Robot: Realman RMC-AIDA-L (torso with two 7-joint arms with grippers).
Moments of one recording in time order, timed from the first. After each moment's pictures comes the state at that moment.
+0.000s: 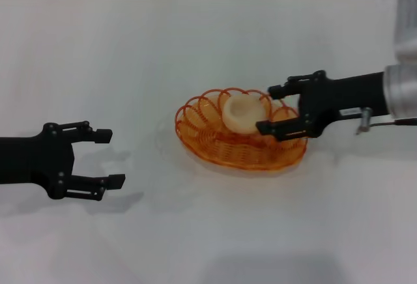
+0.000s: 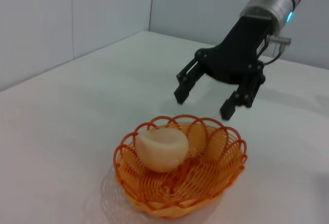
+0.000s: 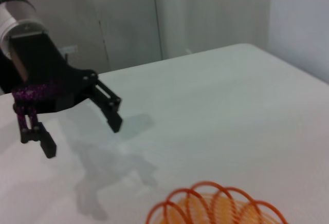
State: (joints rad) left arm -0.37 -2.00 0.76 0.86 2.06 1.75 -1.33; right arm 0.52 2.01 -1.39 -1.00 -1.78 -1.24 1.68
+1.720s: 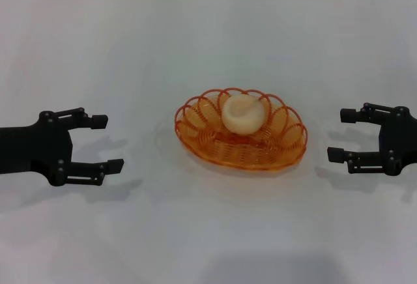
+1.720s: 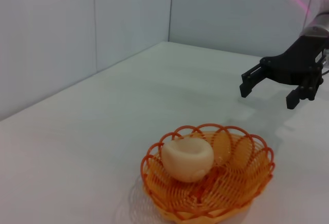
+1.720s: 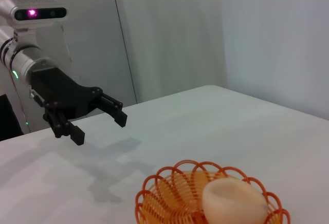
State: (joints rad) left arm -0.37 -2.01 0.72 0.85 2.06 1.72 -1.28; right arm 0.37 2.01 -0.92 -0.73 -1.79 -1.55 1.26
